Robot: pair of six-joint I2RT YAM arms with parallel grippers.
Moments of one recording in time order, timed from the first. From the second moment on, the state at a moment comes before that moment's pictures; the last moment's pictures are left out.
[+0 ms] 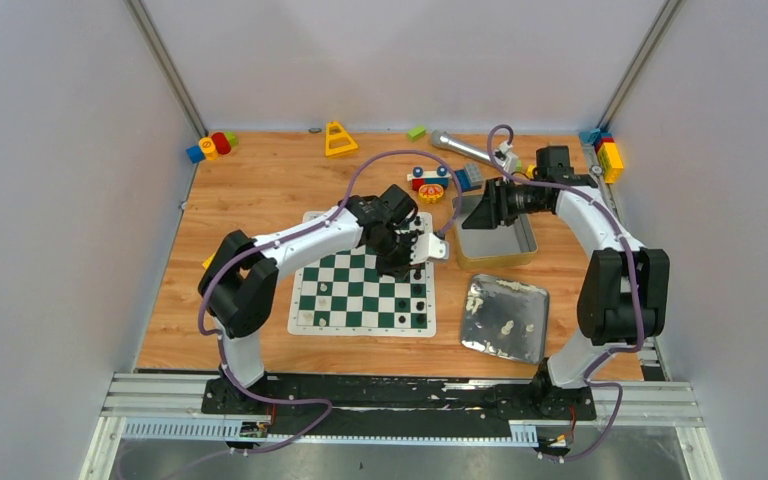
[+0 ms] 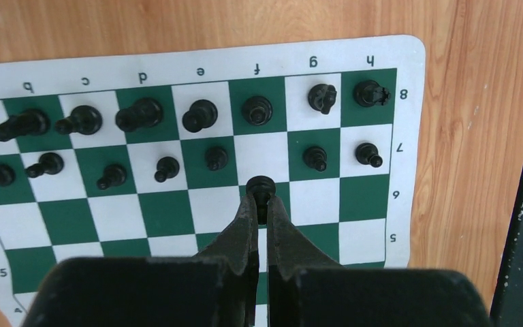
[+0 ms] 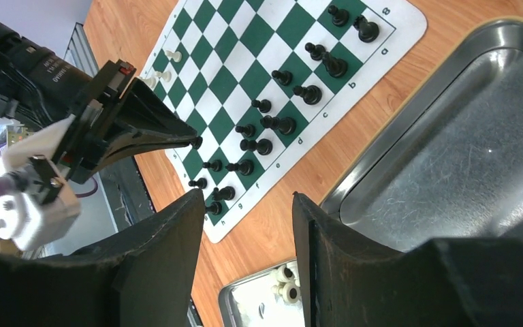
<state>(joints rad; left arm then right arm) -0.79 1.83 1.43 -0.77 0.46 0.78 0.02 1.66 1.28 -0.67 -1.02 -0.23</state>
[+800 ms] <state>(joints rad) -0.85 2.03 1.55 -0.86 0.32 0.72 -0.06 1.66 1.26 -0.65 -1.00 -0.23</state>
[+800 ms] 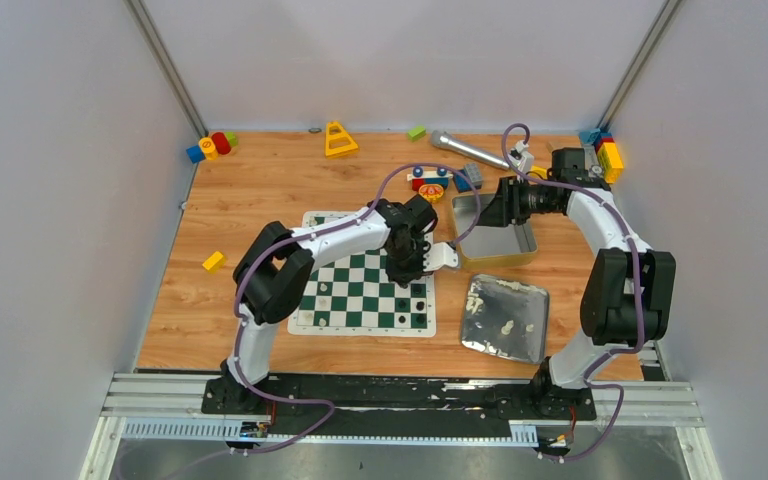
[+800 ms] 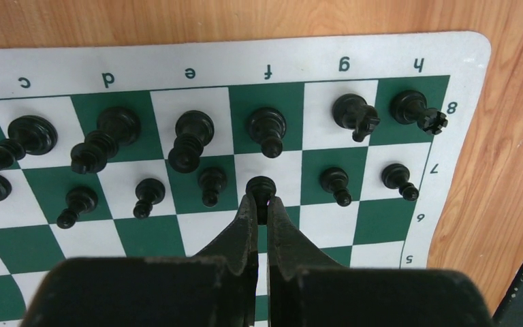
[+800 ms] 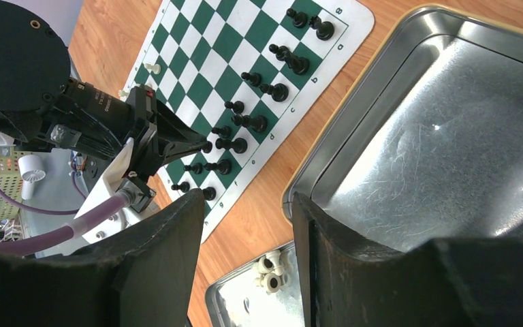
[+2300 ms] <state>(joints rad) -0.87 2.10 1.63 -0.95 0.28 0.68 -0.06 1.66 1.26 -0.65 -1.00 -0.23</state>
